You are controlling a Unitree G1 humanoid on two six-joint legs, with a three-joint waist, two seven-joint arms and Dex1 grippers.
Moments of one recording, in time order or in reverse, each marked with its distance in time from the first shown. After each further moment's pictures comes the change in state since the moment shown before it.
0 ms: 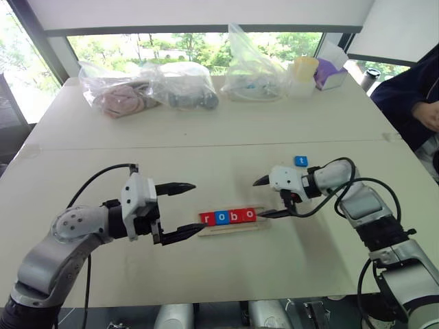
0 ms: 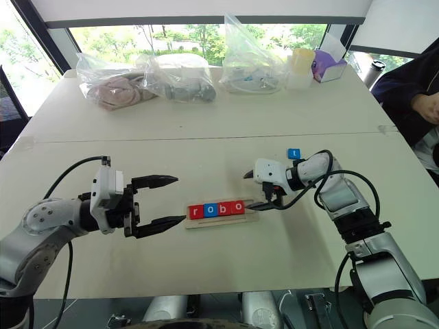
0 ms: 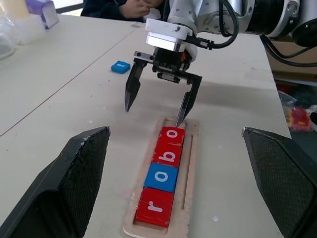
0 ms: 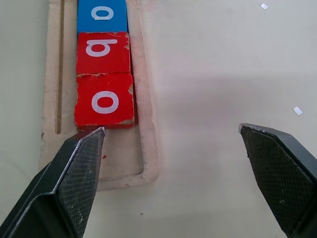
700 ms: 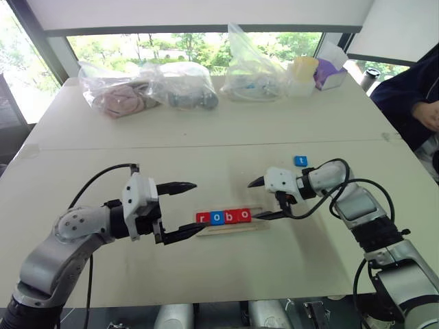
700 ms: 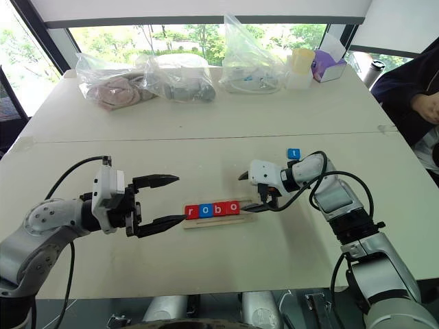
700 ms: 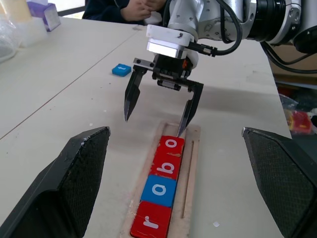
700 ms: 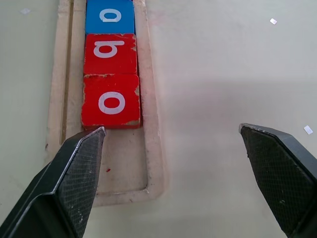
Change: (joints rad) left arm -0.002 -0.010 -0.008 -0.001 0.001 0.000 0.011; right arm -0.001 0.016 0.006 -0.013 -0.008 0.001 -0.007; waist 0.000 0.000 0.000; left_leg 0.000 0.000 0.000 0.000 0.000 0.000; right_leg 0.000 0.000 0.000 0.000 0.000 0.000
